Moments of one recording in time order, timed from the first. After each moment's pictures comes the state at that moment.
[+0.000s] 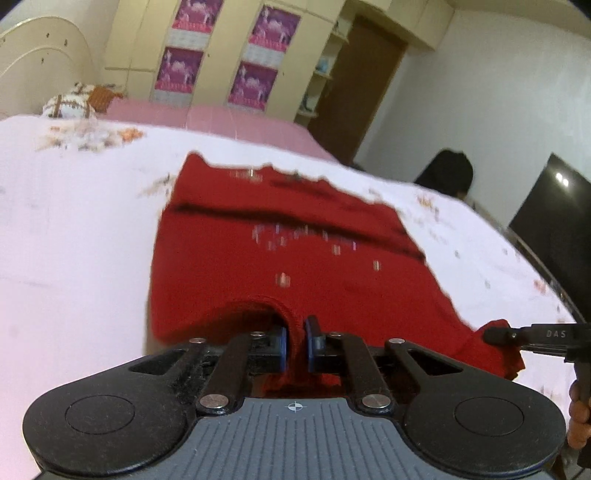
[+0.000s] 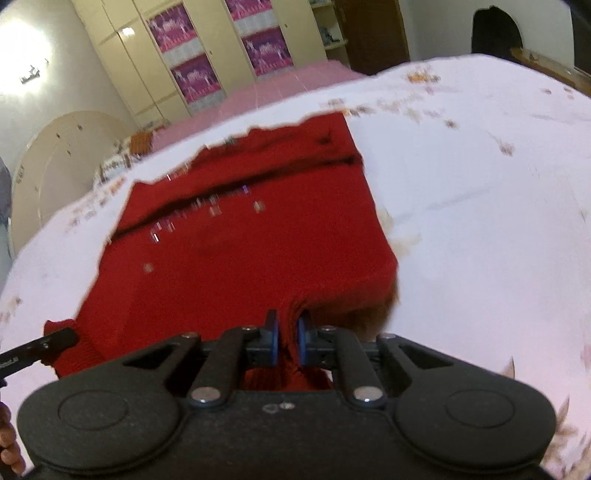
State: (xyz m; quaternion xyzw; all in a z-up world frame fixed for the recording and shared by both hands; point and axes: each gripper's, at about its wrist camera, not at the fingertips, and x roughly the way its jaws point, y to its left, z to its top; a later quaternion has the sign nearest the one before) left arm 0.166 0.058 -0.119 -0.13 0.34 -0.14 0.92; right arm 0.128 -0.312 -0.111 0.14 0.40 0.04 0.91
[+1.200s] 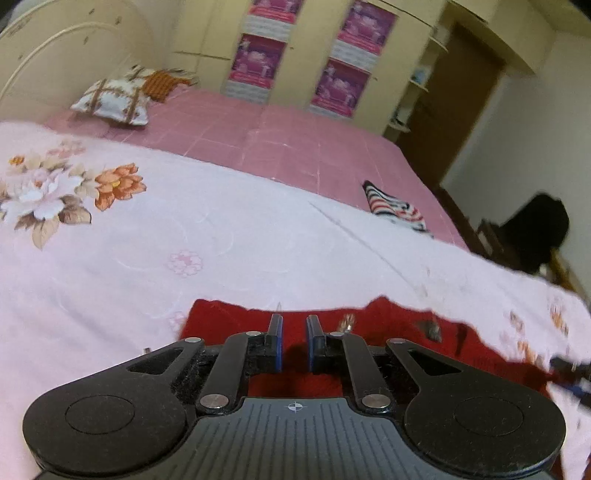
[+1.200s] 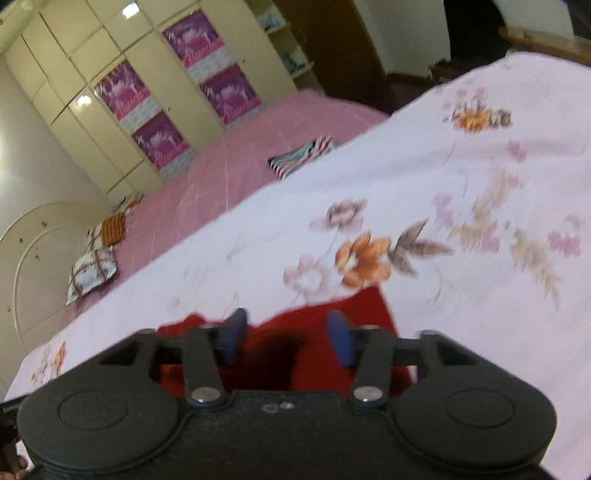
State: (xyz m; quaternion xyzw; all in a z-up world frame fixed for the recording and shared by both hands) left arm 0.506 0.041 -0.149 -0.15 0.37 -0.01 0.92; right arm 0.466 -0.360 -0.149 0.22 0.35 0.00 0.91
